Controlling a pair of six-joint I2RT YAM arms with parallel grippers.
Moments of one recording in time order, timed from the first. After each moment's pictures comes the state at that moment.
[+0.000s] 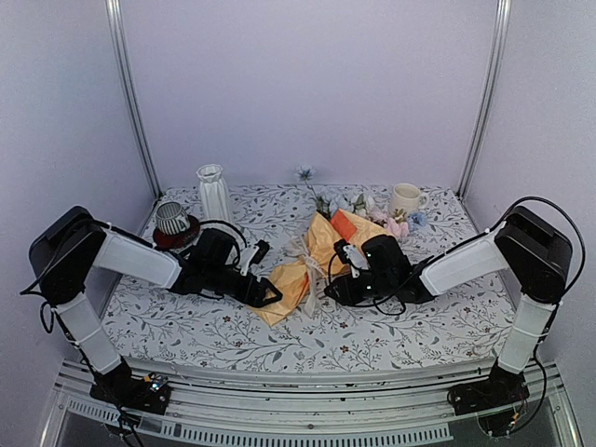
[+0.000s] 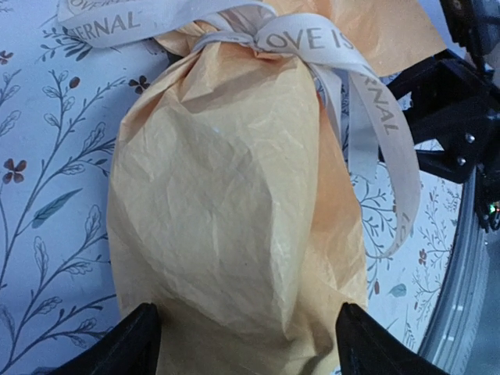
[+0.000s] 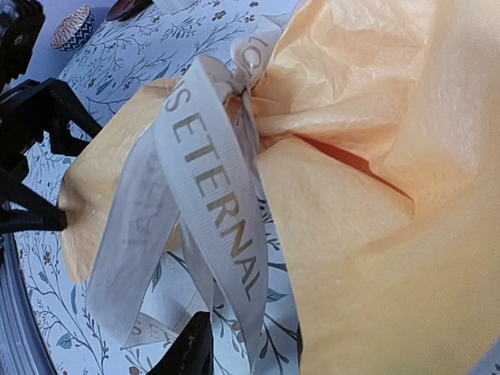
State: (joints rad) left arm -0.66 1.72 0.74 0.21 0.41 -0.27; right arm 0.80 1.81 0.81 0.33 -0.18 0.36
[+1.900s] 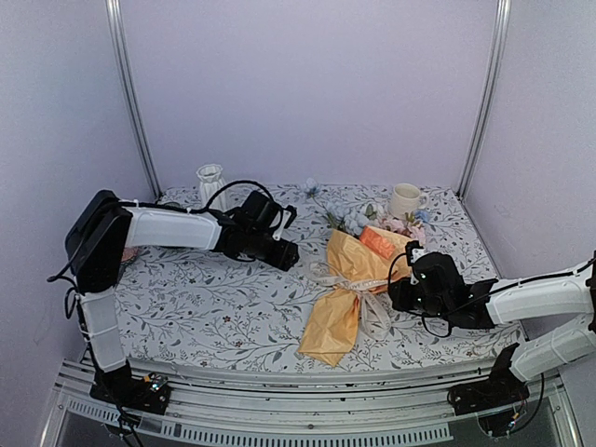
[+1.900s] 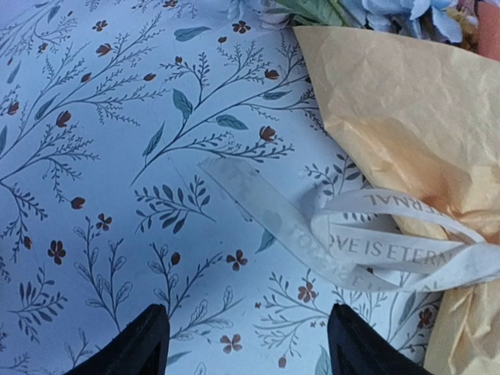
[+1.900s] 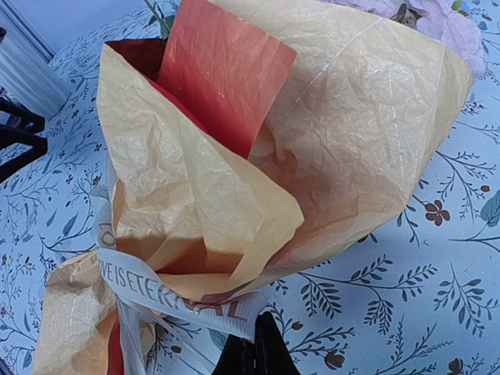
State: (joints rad) left arm -0.75 1.93 1.28 -0.19 -0.04 -0.19; right arm 0.81 1.27 0.44 0.15 0.33 0.59
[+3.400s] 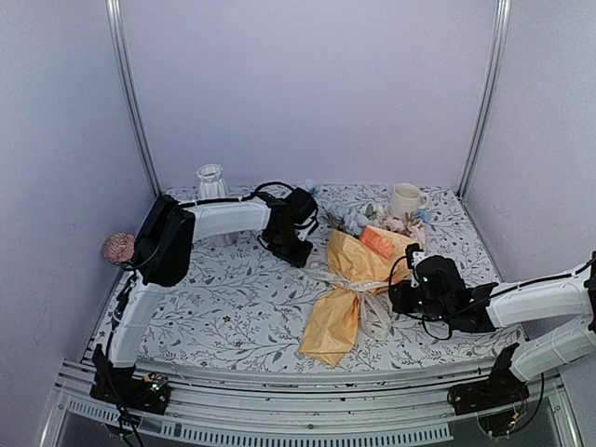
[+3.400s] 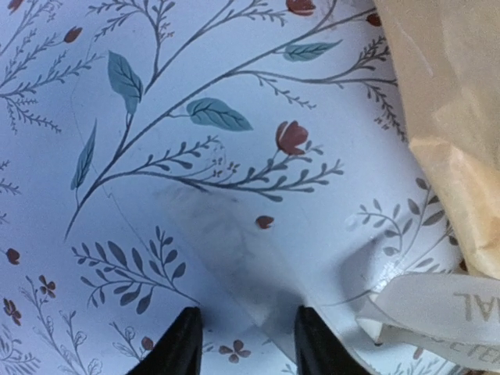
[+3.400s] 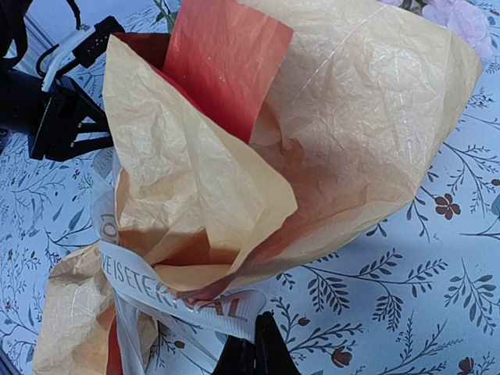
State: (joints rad) left arm -0.75 2.43 2.00 -0.77 -0.08 -0.15; right arm 0.81 1.27 0.41 0.21 0.30 0.59
